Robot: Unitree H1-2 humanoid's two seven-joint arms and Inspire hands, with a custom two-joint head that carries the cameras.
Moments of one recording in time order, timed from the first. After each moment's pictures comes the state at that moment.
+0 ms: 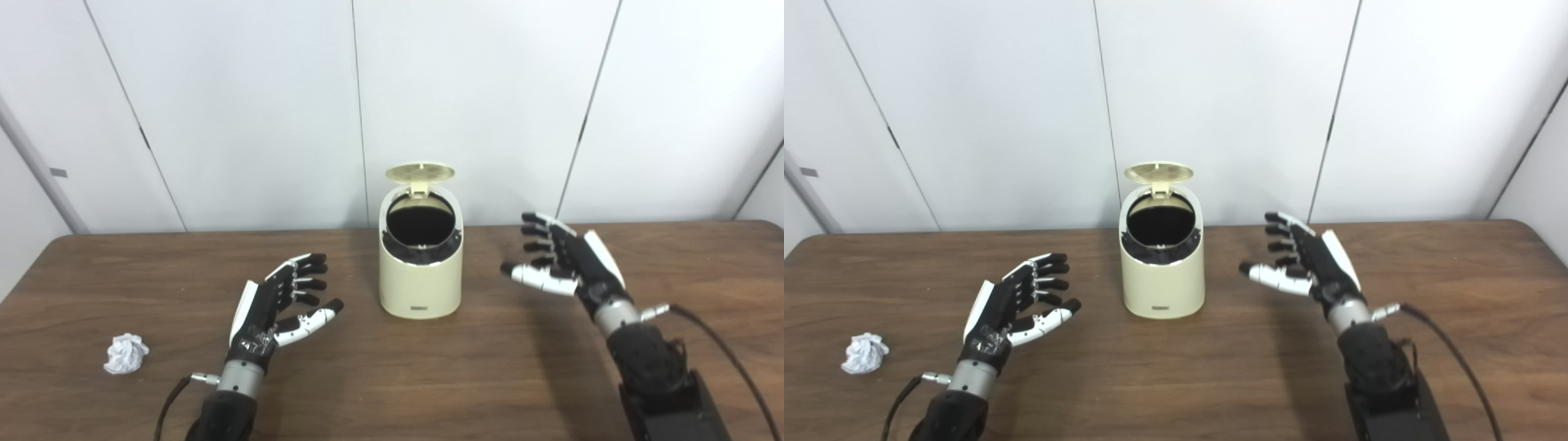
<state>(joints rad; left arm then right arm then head) -0.23 0.14 -0.01 0.07 0.12 -0.06 -0.01 -0.36 -0.21 0.00 0.03 -0.24 0.26 0.09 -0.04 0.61</state>
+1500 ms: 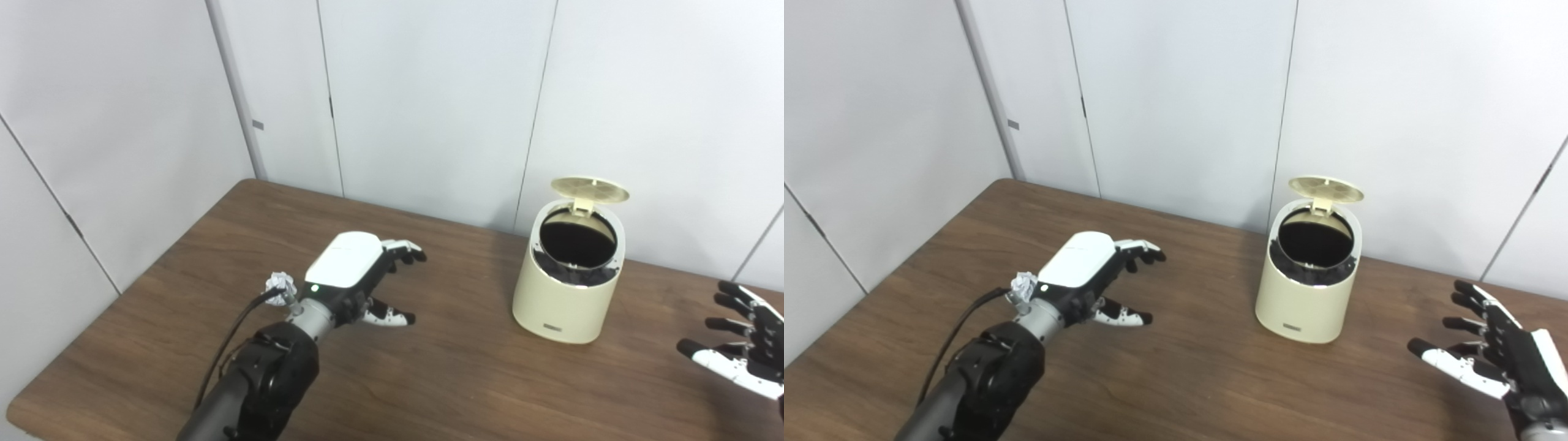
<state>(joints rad) -0.15 0.44 -0.10 -0.44 0.83 0.25 -0.30 -0.30 -0.29 -0.01 0.01 -0.17 0.19 0.09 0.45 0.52</state>
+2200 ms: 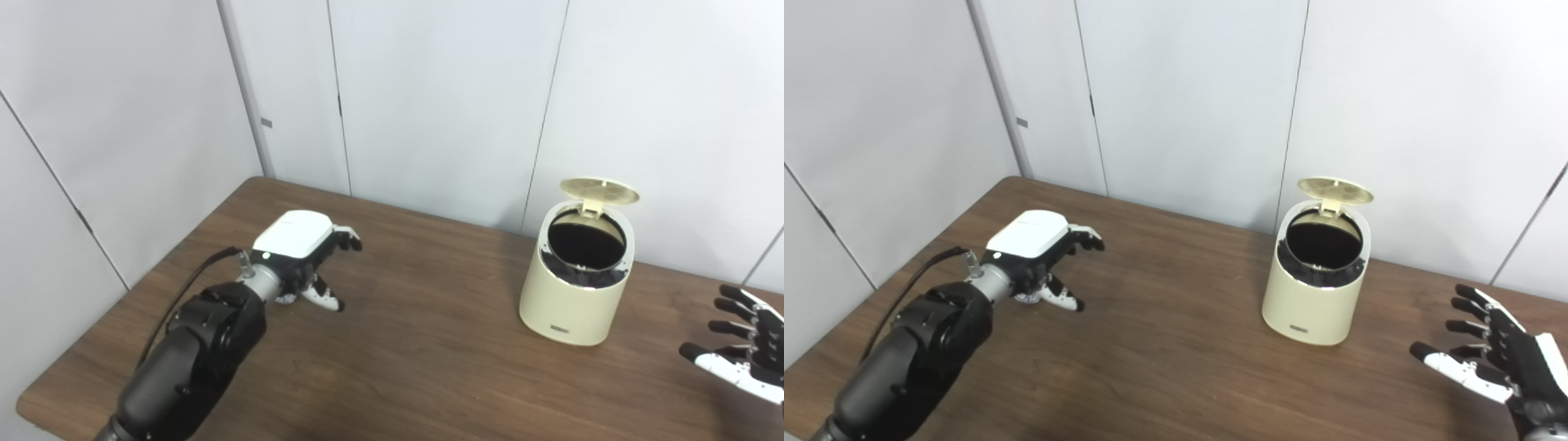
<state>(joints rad) -0.16 0.66 0.00 -0.36 0.89 0.29 -0.50 -0.31 -0.29 0.00 0.01 -0.18 0.19 0.09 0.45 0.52</state>
